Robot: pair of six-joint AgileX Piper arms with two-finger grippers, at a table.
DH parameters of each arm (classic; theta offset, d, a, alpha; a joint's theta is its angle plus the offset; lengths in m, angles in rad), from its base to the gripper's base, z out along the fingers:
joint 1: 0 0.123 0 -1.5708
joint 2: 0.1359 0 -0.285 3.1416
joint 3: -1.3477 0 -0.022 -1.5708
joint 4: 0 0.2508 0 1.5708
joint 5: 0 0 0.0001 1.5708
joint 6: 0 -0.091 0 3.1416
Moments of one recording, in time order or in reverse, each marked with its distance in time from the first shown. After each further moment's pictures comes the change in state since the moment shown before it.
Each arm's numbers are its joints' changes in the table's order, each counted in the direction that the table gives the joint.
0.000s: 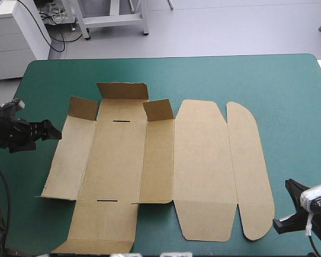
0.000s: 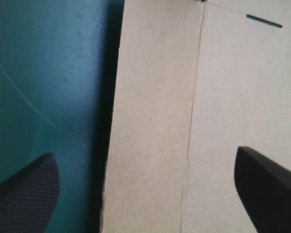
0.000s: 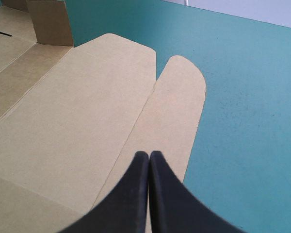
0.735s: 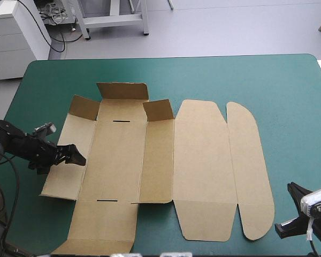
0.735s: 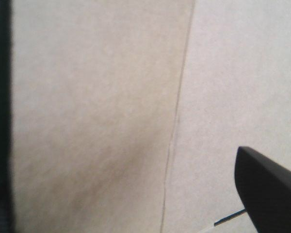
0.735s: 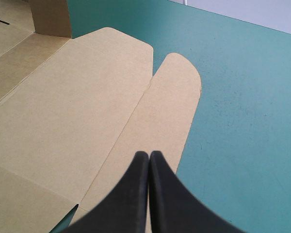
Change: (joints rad) left arm -0.119 0.070 -0.248 -0.028 0.032 -0.078; right arm -0.005 -0.027 0.000 0.000 -0.035 0.054
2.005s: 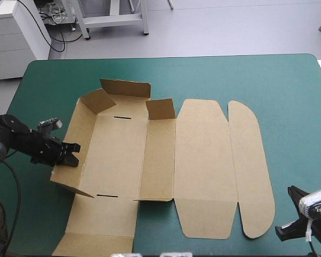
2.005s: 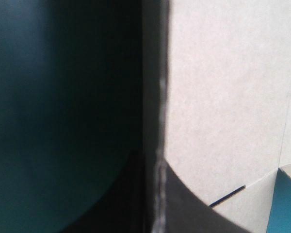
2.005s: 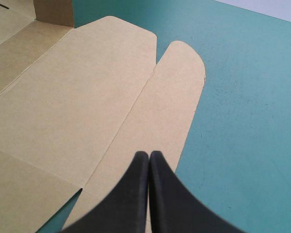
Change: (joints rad) left arm -0.085 -0.107 0.028 0.040 -0.022 0.058; right arm 0.000 0.000 0.000 0.000 -0.045 0.004
